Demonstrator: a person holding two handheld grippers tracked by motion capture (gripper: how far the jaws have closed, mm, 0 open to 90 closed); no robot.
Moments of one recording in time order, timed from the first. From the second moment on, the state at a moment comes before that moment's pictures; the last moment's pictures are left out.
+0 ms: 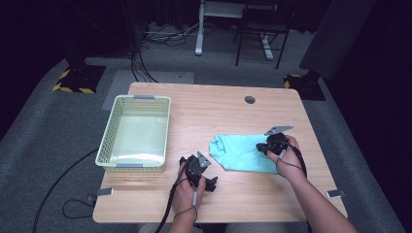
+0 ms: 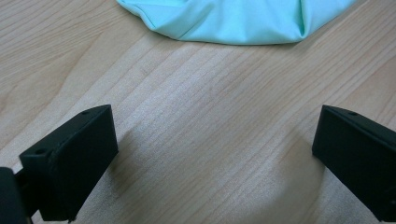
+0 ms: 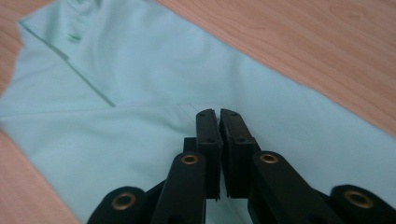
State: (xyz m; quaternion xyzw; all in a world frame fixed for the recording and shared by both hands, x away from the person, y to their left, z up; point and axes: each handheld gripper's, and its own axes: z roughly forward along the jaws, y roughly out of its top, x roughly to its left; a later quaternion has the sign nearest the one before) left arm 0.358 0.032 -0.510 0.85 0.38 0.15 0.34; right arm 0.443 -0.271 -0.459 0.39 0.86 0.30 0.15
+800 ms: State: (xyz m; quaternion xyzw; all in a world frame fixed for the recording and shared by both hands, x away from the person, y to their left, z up) left arm 0.358 0.032 -0.510 0.85 0.38 0.15 0.34; right arm 0.318 -0.289 -0.426 0.31 0.87 0.35 0.15
